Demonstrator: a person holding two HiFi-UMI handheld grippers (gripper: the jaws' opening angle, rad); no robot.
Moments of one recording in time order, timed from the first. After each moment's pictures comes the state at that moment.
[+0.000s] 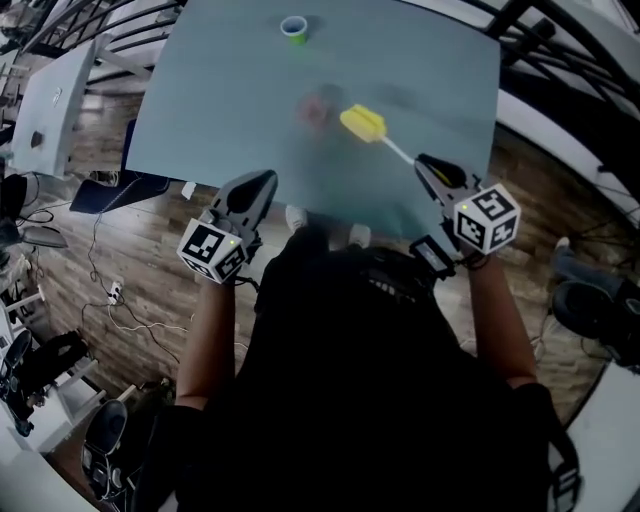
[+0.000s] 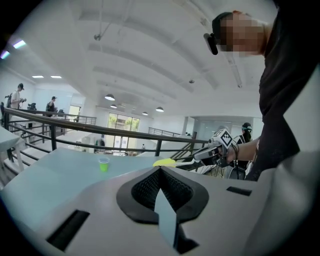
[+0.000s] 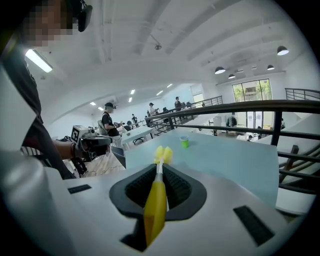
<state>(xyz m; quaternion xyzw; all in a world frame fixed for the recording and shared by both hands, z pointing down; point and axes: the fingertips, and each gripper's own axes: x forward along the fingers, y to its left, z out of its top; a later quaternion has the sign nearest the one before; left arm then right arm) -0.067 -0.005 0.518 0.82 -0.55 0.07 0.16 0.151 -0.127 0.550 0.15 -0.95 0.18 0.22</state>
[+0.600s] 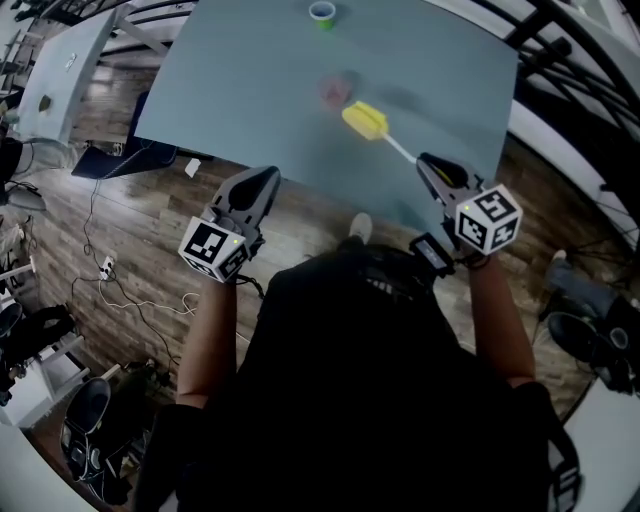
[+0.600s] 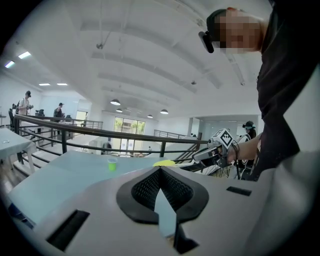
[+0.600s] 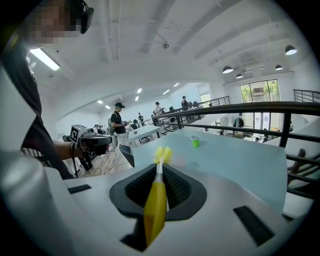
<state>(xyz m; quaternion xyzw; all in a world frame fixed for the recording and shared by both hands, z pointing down) -0.084 0.060 0.512 0.80 -0.58 0.07 0.14 0.121 -0.077 0.549 0.11 -0.95 0.16 0.22</state>
